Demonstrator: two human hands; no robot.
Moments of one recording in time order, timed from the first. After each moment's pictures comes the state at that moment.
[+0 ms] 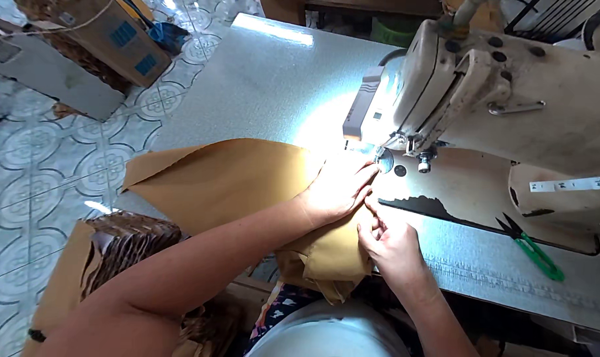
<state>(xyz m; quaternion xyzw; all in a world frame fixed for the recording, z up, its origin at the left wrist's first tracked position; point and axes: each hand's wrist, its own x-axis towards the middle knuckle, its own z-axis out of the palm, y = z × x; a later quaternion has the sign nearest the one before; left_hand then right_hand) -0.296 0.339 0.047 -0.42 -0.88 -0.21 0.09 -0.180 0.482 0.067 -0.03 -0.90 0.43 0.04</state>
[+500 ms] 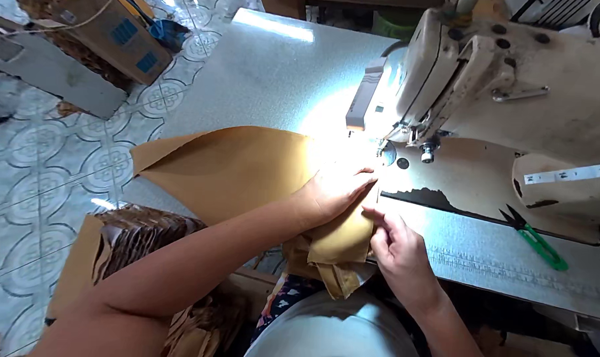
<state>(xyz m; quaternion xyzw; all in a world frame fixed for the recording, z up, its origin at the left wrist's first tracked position) -0.281 0.323 0.060 -0.45 -0.86 -0.24 0.06 -0.155 0.488 0.065 0.06 -0.89 0.44 0.09</state>
